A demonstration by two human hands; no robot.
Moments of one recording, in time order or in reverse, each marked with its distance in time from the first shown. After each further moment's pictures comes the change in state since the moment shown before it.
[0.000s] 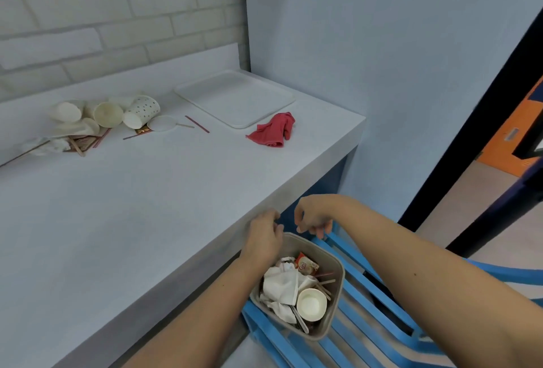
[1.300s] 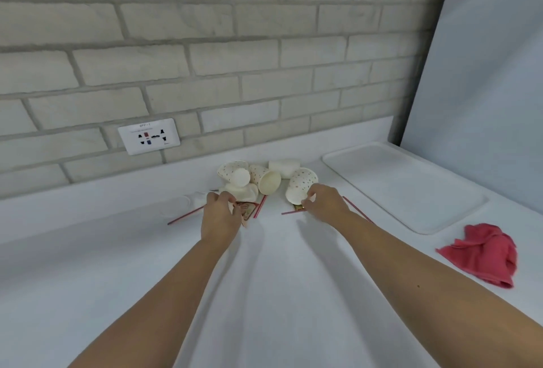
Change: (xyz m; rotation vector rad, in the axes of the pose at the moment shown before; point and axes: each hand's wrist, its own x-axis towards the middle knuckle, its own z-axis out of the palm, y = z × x) left_hand 0.150 -0.245 -0.351 0.071 0.545 -0.328; right_hand 0.176 -0.340 -0.136 0.278 0.608 -0.286
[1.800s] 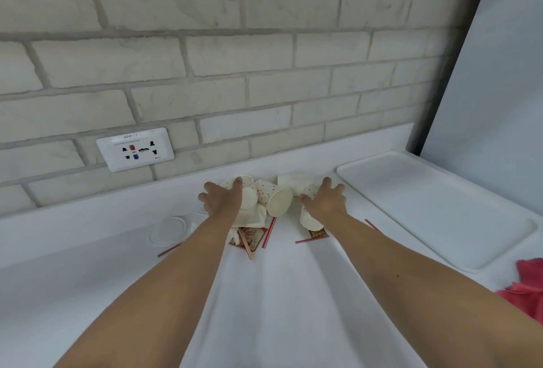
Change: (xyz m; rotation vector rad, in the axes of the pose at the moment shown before) left_hand 0.120 0.014 0.022 -0.334 0.043 -0.508; right_hand 0.095 -0.028 0.030 0.017 0.127 0.189
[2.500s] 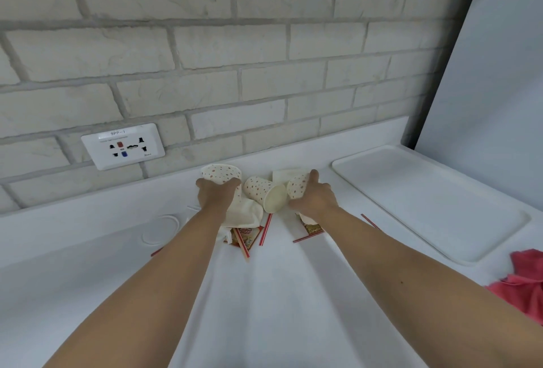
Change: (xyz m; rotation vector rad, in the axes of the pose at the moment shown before) left_hand -0.004 0.007 -0.006 -0.149 -0.073 -0.055; right_hand -0.002 -0.009 0.000 -0.019 -0.106 -0.023
